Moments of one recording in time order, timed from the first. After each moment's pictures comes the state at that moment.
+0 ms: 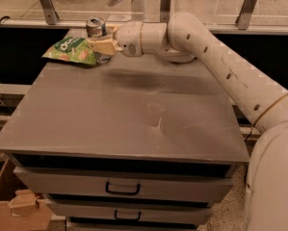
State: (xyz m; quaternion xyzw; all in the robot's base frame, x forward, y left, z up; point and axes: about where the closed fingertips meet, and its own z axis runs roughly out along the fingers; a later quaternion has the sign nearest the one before) arm 0.702 0.130 0.937 -0.51 0.53 0.38 0.56
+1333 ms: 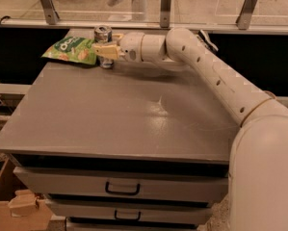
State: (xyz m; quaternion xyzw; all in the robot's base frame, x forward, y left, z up) arm 0.755 0.125 0.890 -0.45 0.58 0.39 0.56
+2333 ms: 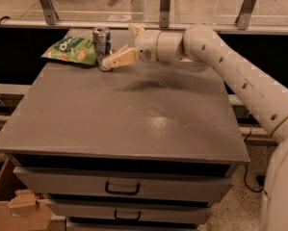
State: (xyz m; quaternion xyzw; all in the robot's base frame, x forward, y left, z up) arm 0.733 0.081 0.910 -0.46 0.58 0.34 0.58
